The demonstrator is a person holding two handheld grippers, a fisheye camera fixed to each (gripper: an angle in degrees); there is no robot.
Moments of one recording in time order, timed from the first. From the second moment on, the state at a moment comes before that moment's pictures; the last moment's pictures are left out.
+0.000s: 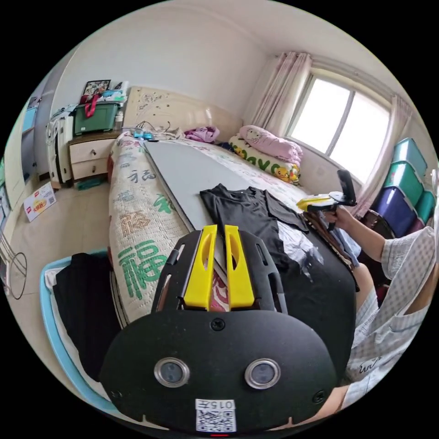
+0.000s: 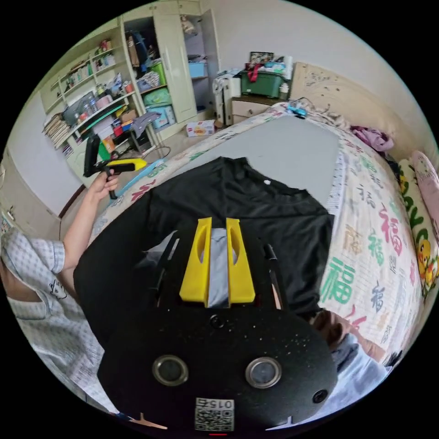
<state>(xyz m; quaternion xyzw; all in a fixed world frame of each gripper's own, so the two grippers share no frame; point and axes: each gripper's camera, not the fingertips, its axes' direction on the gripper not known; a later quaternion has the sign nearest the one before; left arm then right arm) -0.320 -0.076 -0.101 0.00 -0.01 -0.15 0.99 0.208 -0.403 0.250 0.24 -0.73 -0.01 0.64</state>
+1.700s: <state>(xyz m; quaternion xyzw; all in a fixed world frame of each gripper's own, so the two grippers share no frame) 0.066 0.044 -0.173 -0.25 0.05 0.02 0.97 0.472 0.114 0.126 0.16 -0.78 -0.12 0.60</state>
